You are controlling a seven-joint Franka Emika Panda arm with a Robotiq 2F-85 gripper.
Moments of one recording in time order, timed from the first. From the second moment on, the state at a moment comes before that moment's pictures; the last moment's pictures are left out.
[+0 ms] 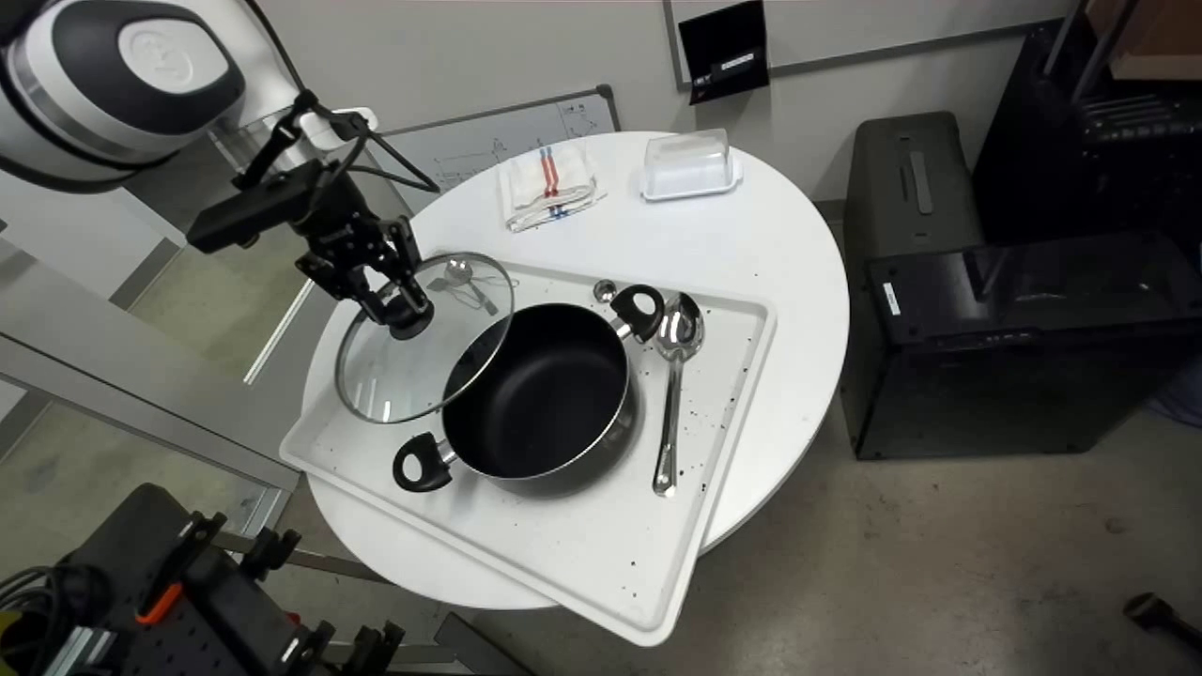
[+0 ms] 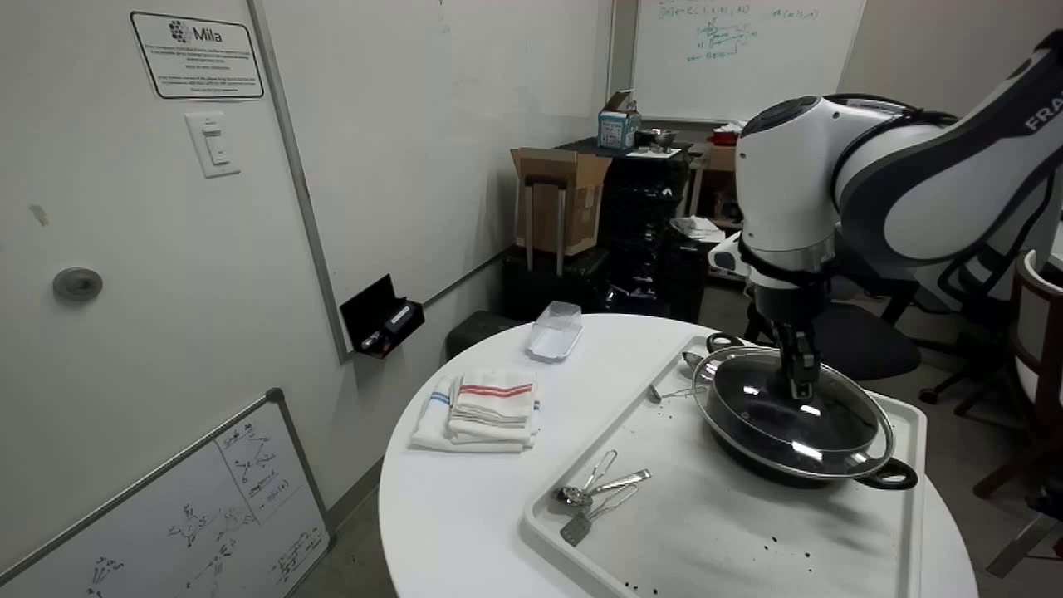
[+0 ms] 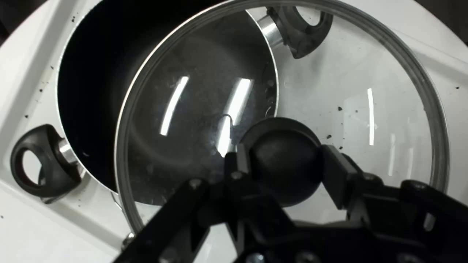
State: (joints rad) arm 0.12 0.43 0.03 -2.15 -0.34 2.32 -0.16
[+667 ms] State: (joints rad) arm -0.02 0.43 -0.03 -2.12 -0.34 2.32 -0.16
